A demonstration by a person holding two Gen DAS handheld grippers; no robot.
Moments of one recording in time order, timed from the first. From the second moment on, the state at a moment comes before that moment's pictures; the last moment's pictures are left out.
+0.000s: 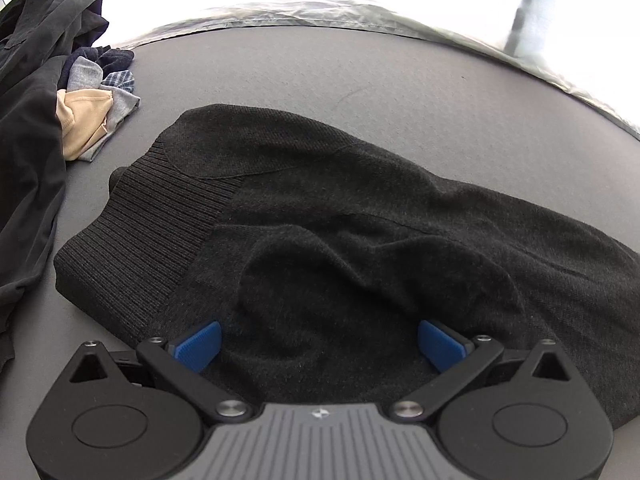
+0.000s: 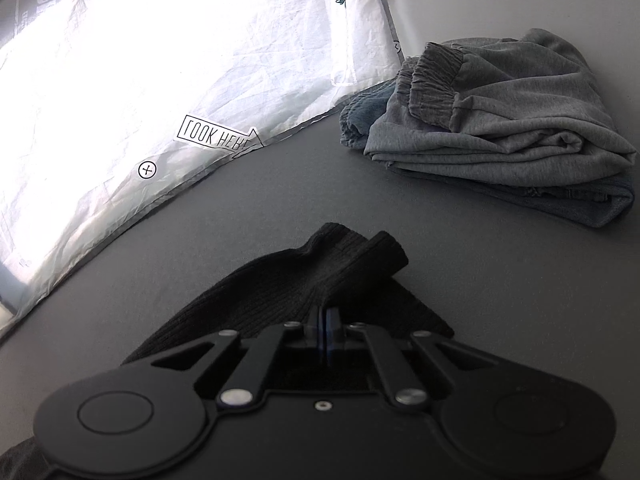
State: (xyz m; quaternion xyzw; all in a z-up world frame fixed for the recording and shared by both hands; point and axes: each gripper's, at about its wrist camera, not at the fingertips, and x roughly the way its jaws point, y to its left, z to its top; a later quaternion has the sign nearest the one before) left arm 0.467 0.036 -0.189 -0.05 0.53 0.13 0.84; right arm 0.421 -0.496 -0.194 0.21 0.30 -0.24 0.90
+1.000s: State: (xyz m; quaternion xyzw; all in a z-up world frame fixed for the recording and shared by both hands) left arm 0.469 0.033 -0.188 -0.05 0.53 0.12 0.84; right arm 0.388 -0.536 -0.212 0.24 0.34 -0.31 0.85
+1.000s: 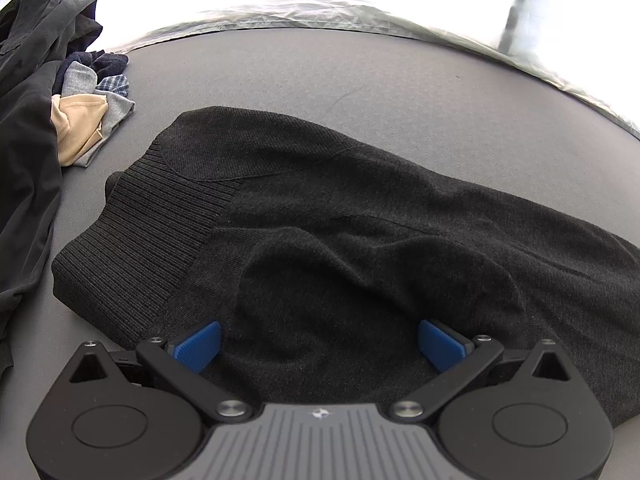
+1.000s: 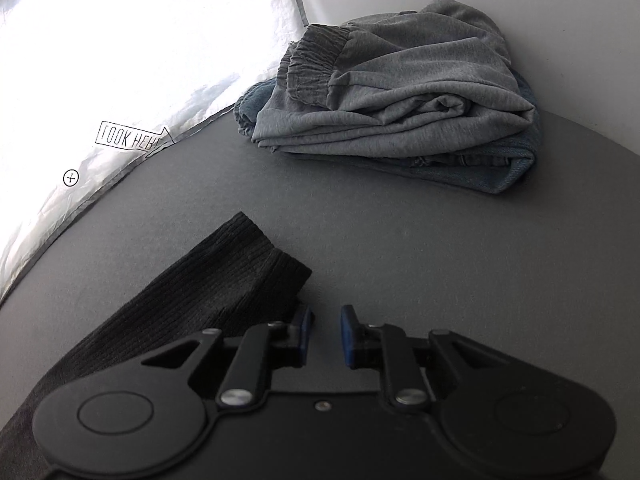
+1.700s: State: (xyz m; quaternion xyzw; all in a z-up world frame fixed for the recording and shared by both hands) left arm 0.470 0.036 -0.189 -0.04 0.53 0.11 0.84; right arm 0.406 -0.514 -0.201 0.11 0.31 -0.31 0.89
